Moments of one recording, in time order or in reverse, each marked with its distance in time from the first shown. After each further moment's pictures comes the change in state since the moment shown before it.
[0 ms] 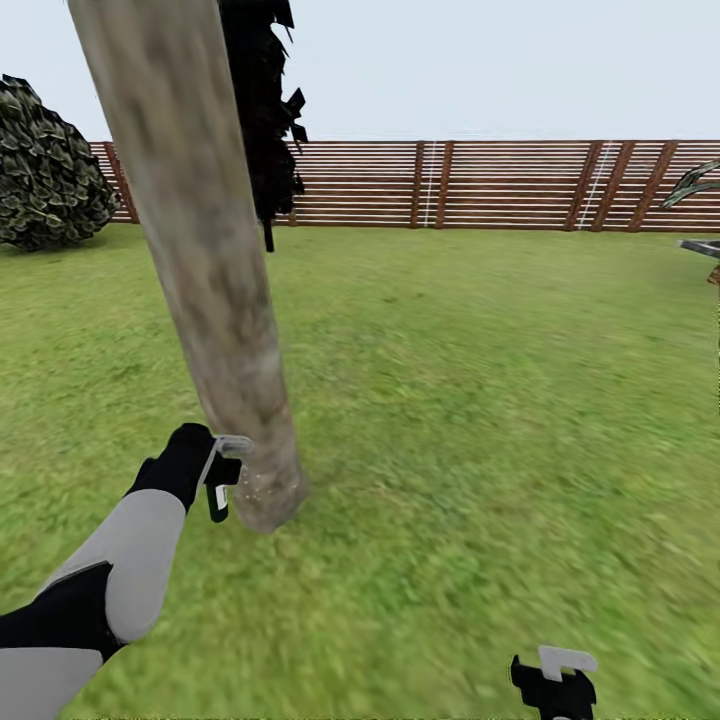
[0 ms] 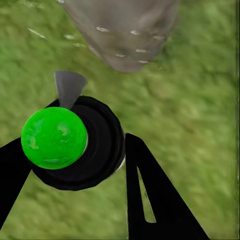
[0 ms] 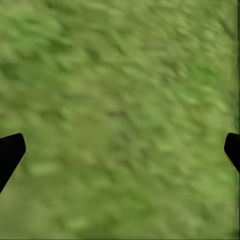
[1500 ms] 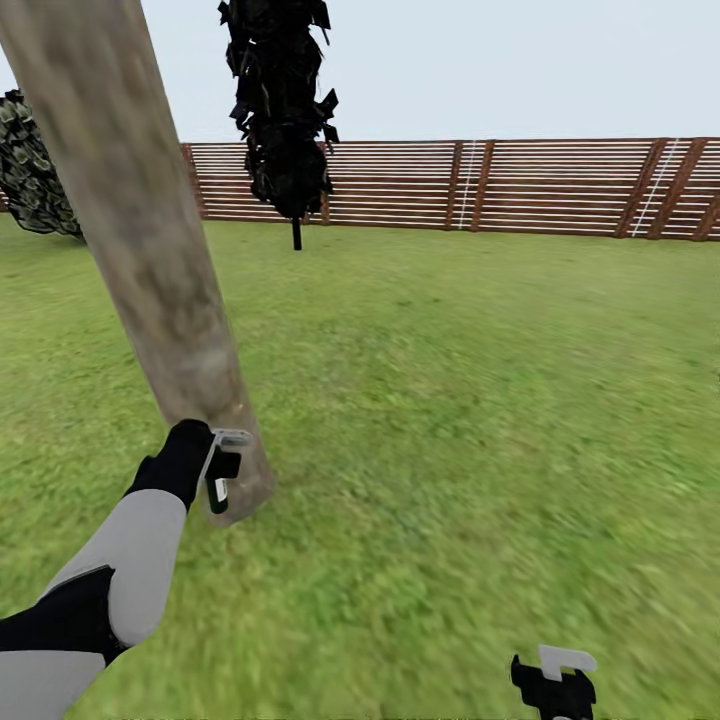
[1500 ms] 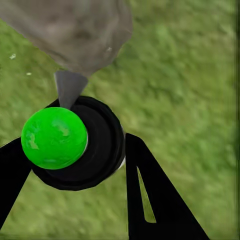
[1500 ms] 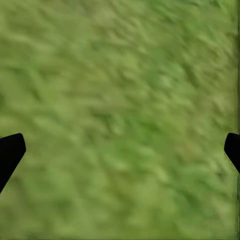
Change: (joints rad) left arm 0.008 -0.011 0.001 -0.055 0.001 -0.002 0.004; right arm -0.001 0.000 0.001 0.000 0.000 -0.001 -0.001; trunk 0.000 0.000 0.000
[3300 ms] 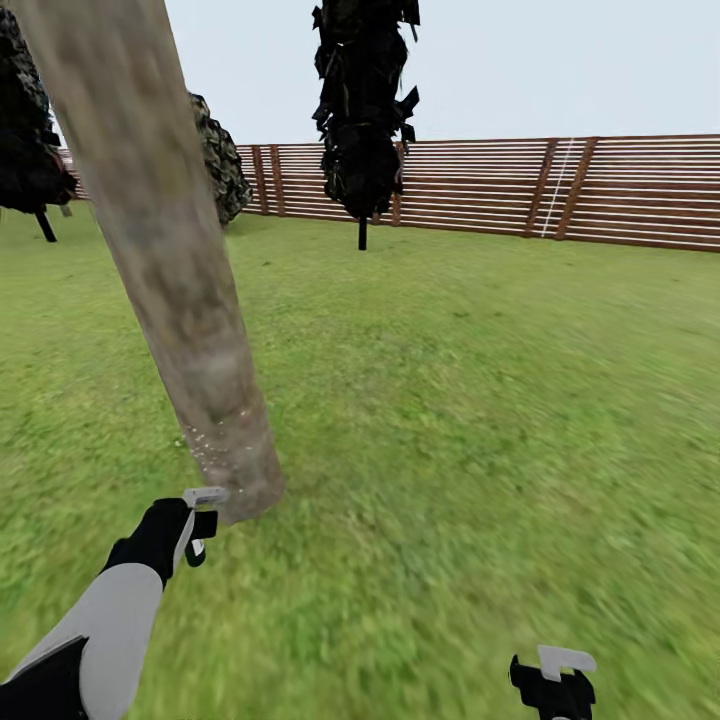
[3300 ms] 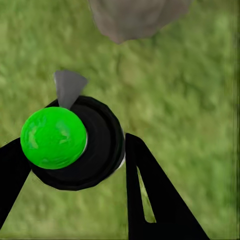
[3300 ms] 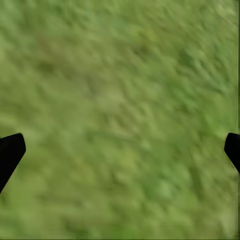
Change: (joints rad) left arm 0.209 0.048 0.132 0.069 0.125 -0.308 0.173; right arm 0.000 0.002 0.001 0.001 0.000 0.000 0.000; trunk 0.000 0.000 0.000
